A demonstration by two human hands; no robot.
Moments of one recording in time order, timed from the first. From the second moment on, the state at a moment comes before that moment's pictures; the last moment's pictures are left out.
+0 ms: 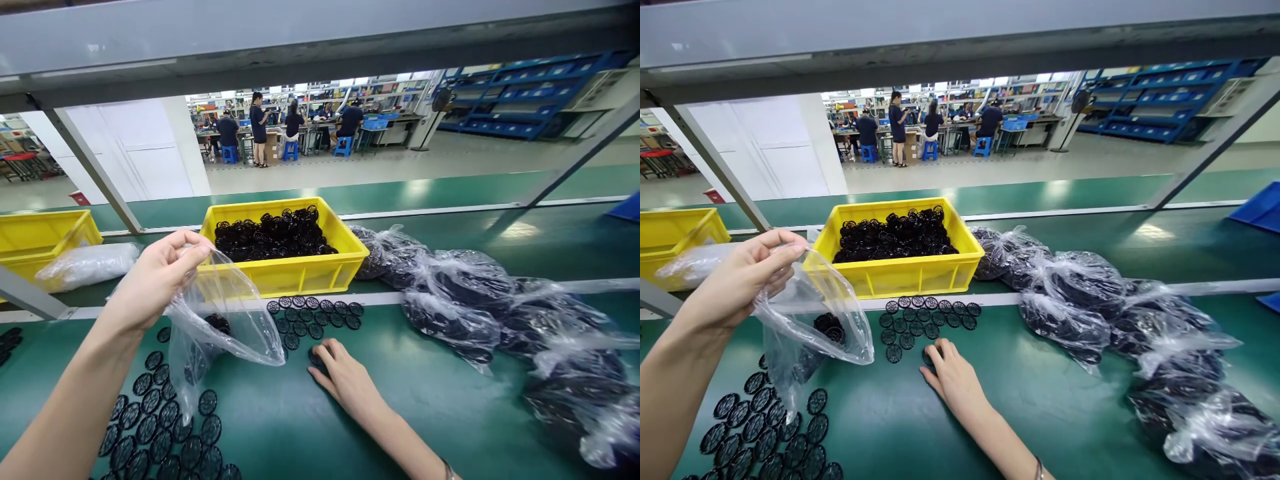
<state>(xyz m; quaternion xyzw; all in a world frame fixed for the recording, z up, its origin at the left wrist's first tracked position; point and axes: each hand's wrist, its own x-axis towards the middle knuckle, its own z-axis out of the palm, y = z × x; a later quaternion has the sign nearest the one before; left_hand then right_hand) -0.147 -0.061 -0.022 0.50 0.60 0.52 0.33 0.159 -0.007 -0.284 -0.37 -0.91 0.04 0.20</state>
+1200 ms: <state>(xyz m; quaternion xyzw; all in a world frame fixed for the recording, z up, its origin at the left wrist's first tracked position) -0.154 -0.061 -0.033 0.48 0.60 0.53 0.35 0.121 0.025 -0.256 -0.27 -0.95 0.07 0.12</state>
